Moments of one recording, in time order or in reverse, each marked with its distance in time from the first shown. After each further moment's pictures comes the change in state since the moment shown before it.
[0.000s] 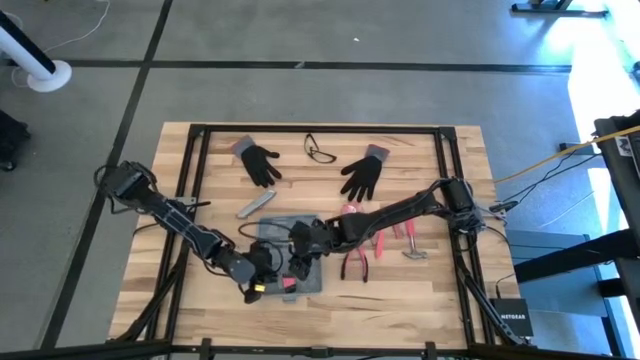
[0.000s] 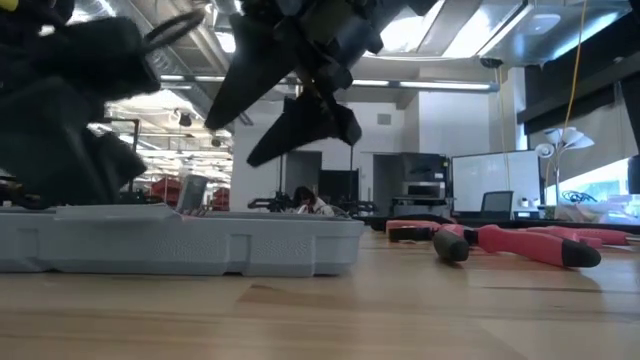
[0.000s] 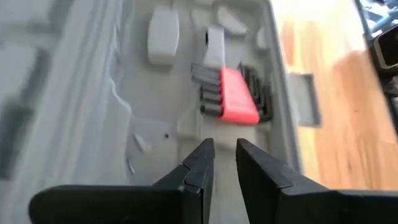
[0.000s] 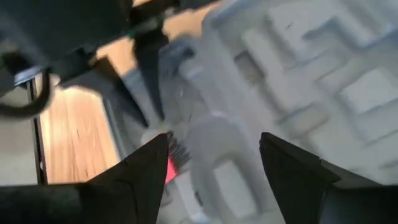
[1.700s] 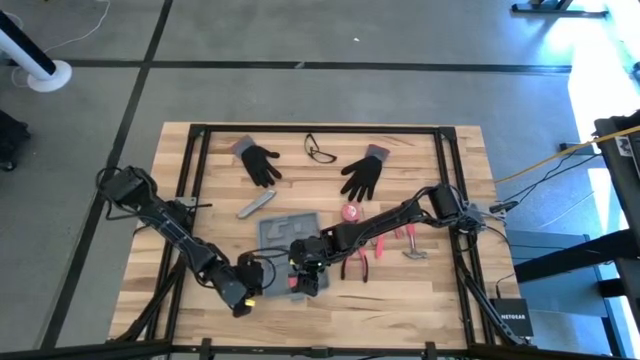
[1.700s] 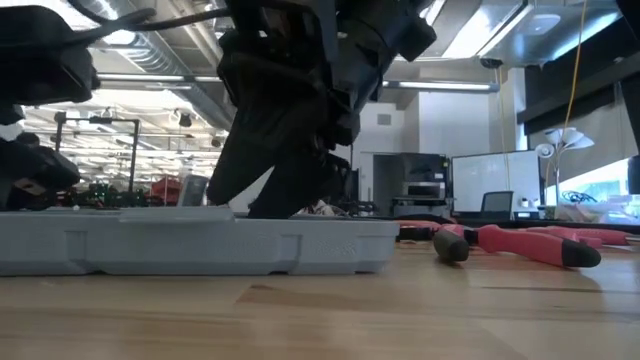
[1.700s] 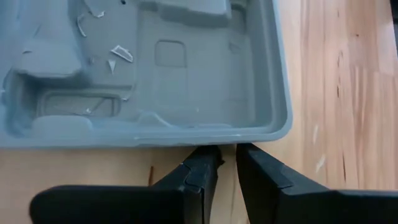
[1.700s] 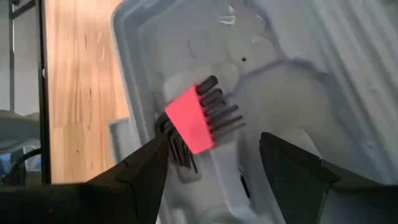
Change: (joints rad) left arm -0.137 0.060 0.064 -0.187 -0.011 -0.193; right arm 0.013 0.120 -0.003 0.035 -0.266 -0.153
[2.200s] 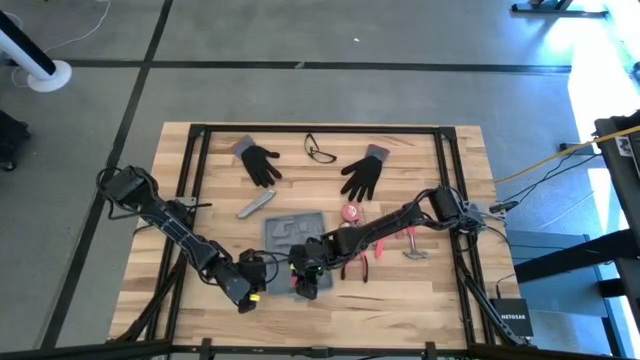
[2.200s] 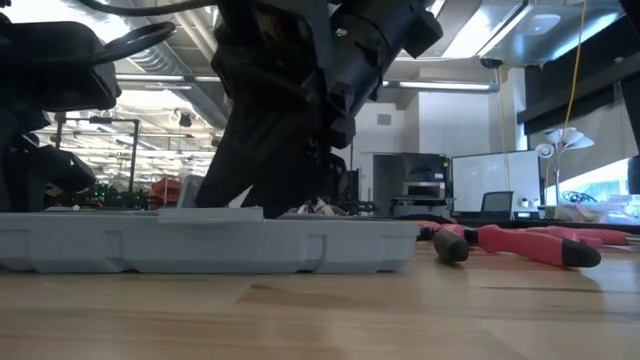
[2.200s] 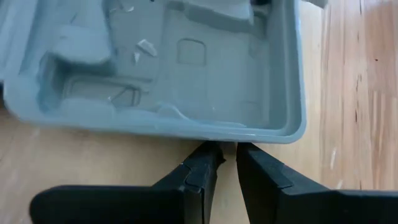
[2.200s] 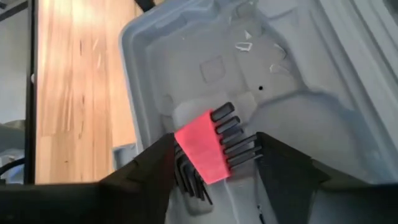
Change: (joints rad) left arm 0.034 0.001 0.000 -0.004 -0.015 -0.018; right arm 0.028 0.001 0.000 0.031 0.077 -0.012
